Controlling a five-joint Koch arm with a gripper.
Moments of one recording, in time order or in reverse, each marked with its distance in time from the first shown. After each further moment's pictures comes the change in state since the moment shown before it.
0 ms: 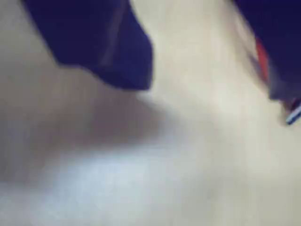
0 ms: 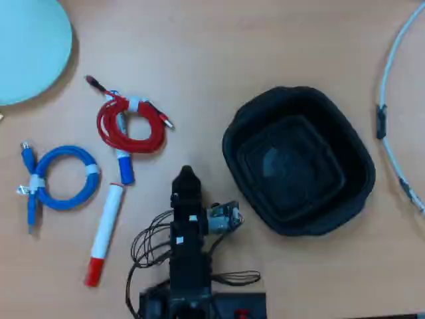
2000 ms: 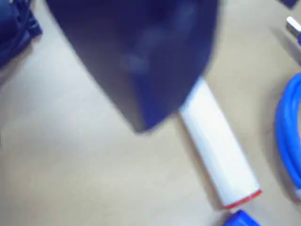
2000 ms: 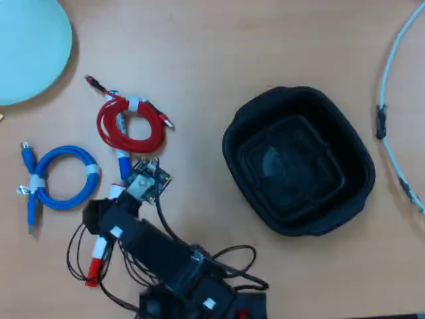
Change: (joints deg) arm -50.2 -13.9 -67.9 80.4 -45.0
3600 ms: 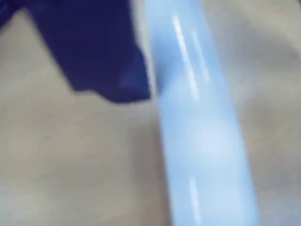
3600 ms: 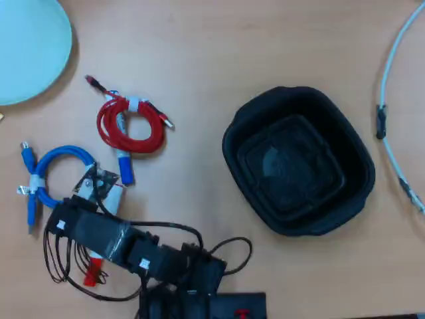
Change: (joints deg) arm -14.4 -31.7 -3.7 -12.4 29.4
